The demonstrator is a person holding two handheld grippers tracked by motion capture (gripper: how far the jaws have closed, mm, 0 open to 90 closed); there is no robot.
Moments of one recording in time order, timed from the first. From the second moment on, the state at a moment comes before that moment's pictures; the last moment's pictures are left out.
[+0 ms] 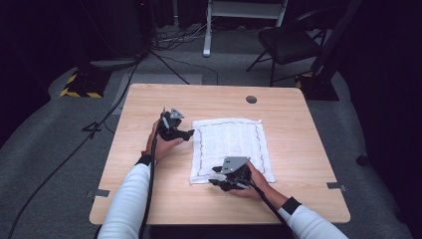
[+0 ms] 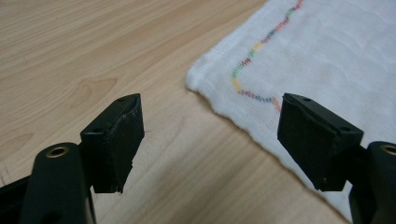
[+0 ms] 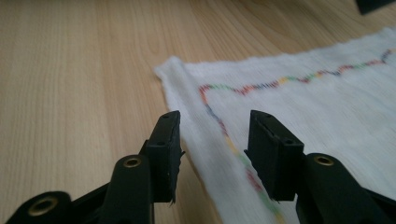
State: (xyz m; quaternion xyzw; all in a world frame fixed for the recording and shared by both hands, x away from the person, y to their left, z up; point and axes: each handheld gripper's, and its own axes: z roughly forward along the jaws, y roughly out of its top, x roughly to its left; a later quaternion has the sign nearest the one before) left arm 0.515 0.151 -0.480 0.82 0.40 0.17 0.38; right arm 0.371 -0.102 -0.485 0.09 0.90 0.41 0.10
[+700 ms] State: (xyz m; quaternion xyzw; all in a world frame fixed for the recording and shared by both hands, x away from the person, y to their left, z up) left arm 0.545 0.123 -0.501 0.81 0.44 0.17 0.34; right arm 0.376 -0.049 -0.502 0.10 0.90 0.41 0.11
